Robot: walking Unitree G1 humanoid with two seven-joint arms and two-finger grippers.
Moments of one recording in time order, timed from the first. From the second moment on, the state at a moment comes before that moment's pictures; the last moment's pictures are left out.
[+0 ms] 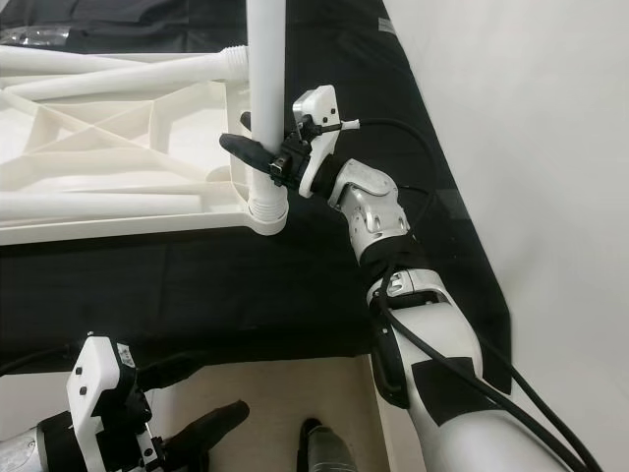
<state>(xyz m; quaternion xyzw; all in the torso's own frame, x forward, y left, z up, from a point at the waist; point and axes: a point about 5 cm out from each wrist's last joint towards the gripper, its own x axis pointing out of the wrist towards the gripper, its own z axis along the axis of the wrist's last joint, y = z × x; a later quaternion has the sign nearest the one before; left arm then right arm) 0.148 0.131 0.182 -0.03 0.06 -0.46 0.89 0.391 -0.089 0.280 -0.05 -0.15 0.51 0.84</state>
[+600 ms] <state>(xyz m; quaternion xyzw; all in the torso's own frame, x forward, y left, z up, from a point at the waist) 0.151 0.132 0.182 -0.03 0.06 -0.46 0.89 0.348 -0.092 0.266 -0.10 -0.10 0.74 0.66</state>
